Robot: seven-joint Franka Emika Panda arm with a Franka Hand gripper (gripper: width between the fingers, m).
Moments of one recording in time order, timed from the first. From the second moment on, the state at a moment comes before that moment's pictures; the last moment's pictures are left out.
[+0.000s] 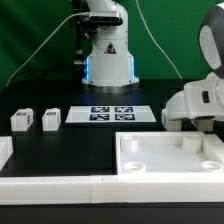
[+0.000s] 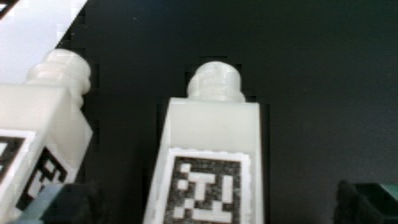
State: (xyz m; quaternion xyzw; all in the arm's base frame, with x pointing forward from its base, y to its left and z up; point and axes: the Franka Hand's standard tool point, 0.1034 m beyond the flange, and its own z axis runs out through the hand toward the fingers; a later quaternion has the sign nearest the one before) arm 0.394 0.189 0.010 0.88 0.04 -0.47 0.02
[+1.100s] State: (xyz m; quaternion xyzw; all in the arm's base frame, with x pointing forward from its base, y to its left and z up) arm 0.394 0.189 0.010 0.88 0.04 -0.47 0.02
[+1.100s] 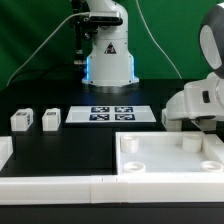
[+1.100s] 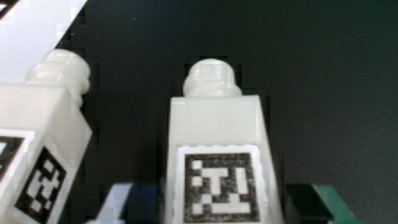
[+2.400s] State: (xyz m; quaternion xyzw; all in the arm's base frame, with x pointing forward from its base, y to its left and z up) arm 0.465 0.187 0.127 0.98 0.03 -0.18 -0.01
